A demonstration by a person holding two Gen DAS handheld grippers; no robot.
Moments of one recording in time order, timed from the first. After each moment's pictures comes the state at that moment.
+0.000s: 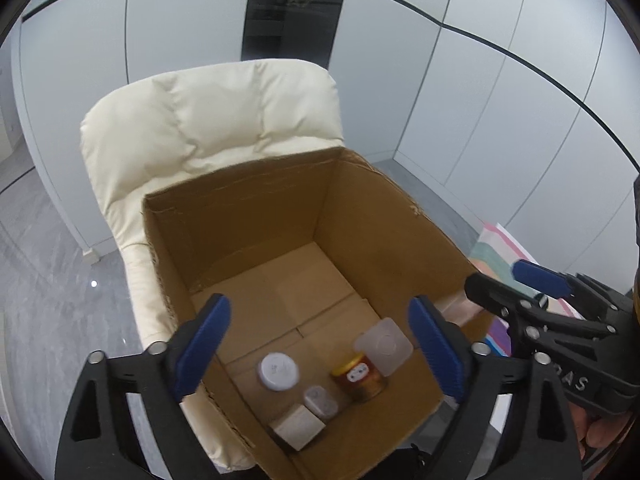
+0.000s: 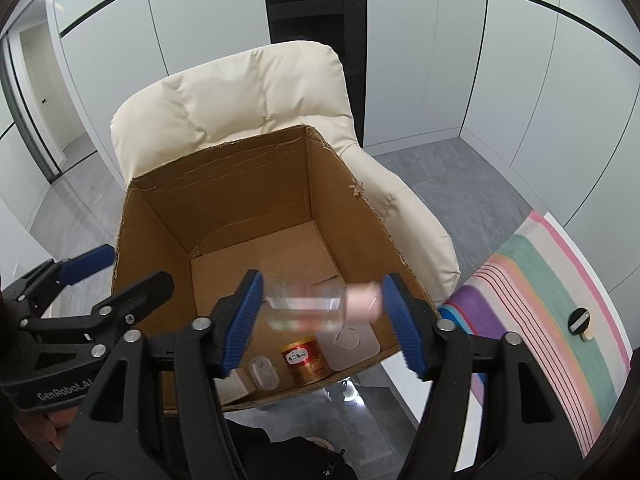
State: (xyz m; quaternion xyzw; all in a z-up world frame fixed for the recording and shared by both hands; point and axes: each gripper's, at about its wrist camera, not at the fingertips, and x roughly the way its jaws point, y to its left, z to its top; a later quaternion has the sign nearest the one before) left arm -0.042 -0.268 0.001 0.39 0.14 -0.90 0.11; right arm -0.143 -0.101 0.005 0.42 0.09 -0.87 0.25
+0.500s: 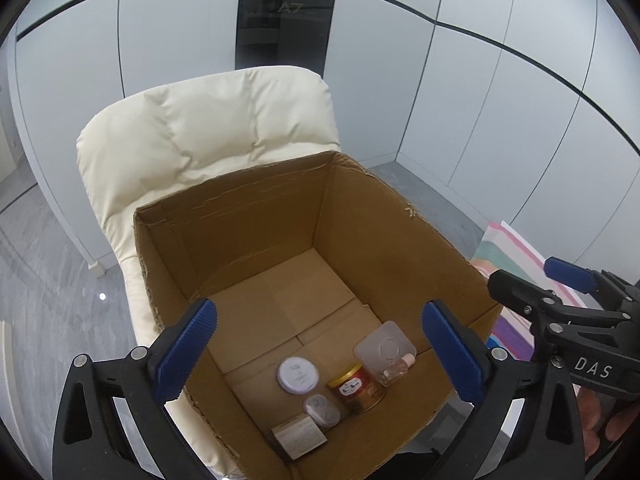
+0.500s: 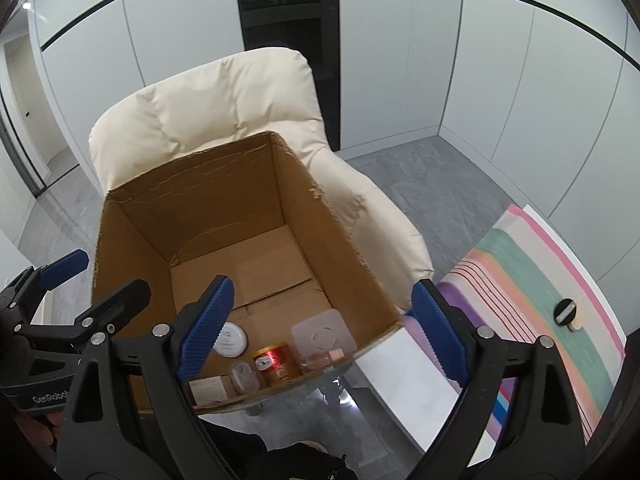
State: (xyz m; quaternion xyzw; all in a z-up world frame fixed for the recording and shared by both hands) left arm -0.059 -0.249 -0.002 0.39 0.11 -0.91 0.12; right arm -0.154 -0.075 0.007 0.42 0.08 -0.88 0.22
